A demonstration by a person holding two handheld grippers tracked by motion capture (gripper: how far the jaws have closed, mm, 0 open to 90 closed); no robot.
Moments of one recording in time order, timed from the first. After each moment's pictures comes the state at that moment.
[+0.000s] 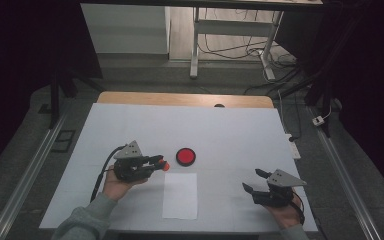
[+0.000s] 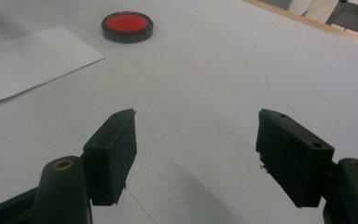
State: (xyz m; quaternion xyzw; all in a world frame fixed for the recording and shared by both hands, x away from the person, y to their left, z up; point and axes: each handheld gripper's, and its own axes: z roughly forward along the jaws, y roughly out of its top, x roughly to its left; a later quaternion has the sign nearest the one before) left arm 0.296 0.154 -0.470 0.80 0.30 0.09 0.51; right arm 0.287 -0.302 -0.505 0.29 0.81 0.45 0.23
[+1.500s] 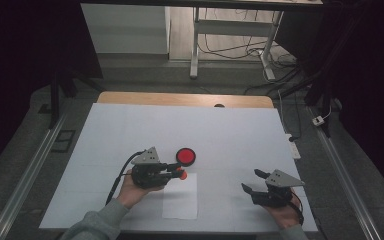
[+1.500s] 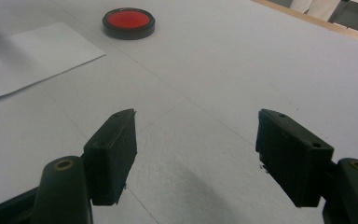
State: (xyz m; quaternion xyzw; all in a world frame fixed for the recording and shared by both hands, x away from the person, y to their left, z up) left arm 0.292 0.110 -0.475 0.81 0.26 0.04 0.53; right arm 0.287 -0.300 -0.507 0.29 0.82 0.44 0.23
